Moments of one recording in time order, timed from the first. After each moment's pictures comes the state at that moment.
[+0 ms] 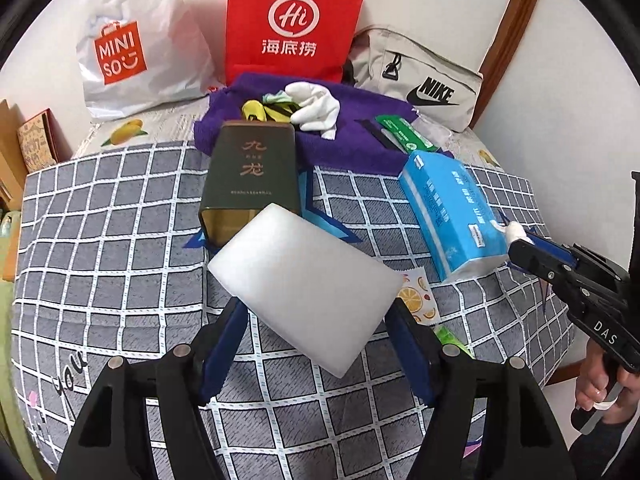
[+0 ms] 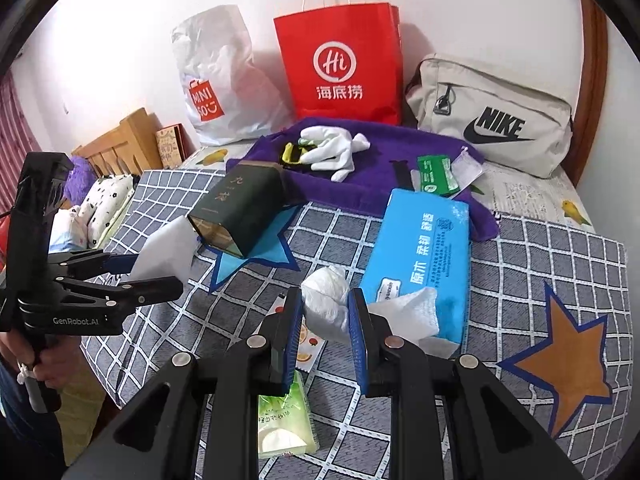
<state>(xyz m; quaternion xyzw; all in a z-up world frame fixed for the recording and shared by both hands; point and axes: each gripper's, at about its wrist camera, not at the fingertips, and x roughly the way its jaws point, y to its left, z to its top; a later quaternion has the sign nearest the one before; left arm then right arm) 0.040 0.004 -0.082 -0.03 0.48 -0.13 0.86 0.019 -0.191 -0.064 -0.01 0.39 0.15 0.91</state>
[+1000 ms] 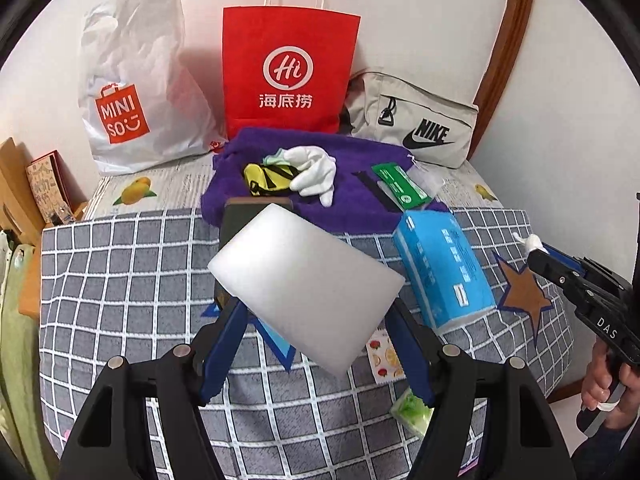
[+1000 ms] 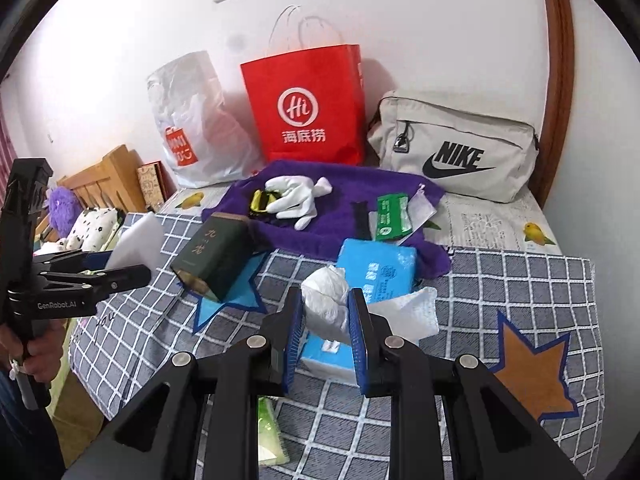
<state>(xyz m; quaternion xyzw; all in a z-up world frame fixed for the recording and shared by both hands) 0.065 -0.001 -0.027 -0.01 0.44 -0.12 0.89 0.025 -0.226 -0.019 0.01 0.35 0.10 0.93</state>
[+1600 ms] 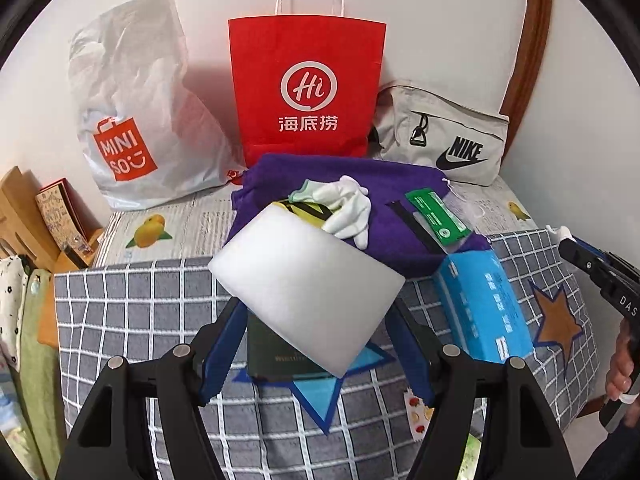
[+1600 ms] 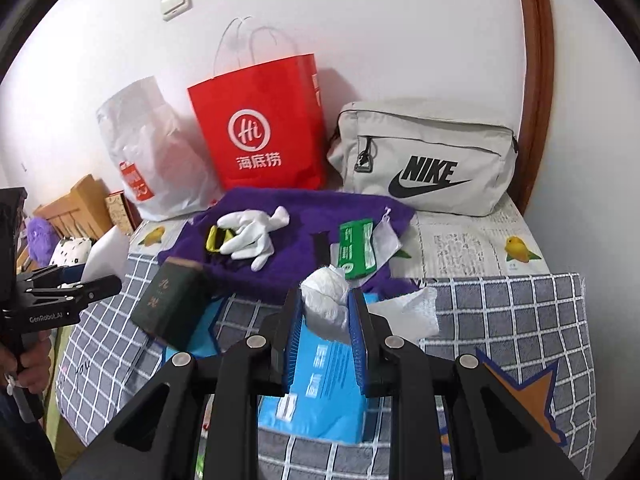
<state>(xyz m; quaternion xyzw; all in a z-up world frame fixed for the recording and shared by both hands) 0.134 0.002 -0.020 0.02 0.43 -0.09 0.90 0.087 -0.251 -0.013 0.04 0.34 0.05 0.94</state>
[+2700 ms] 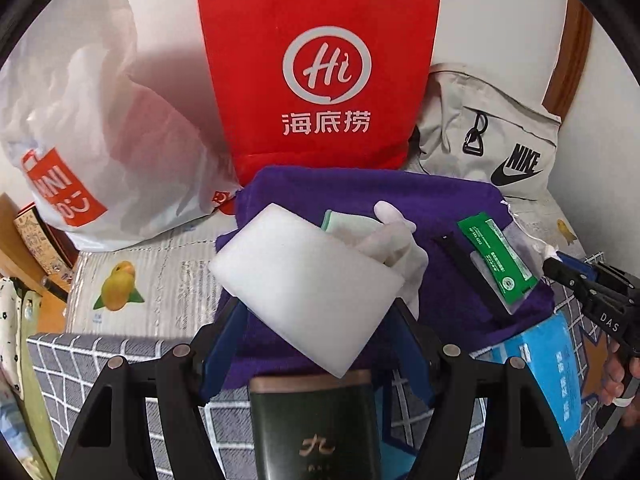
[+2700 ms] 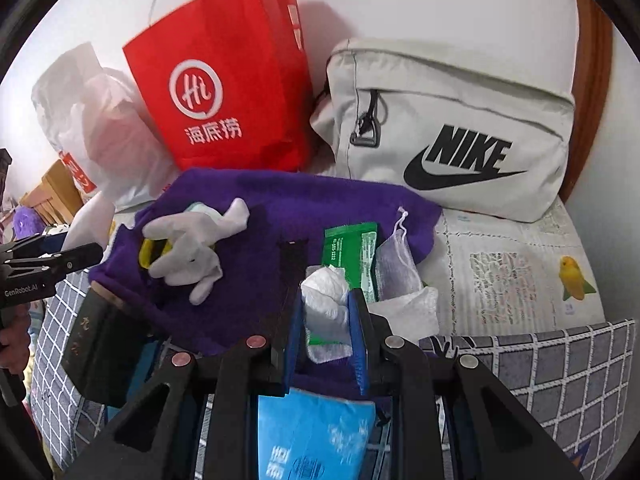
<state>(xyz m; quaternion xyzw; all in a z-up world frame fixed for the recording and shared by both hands) 0.266 -0.011 -0.067 0.04 0.46 -0.08 0.88 0.235 -0.260 -0.078 0.03 0.41 0.06 0.91</state>
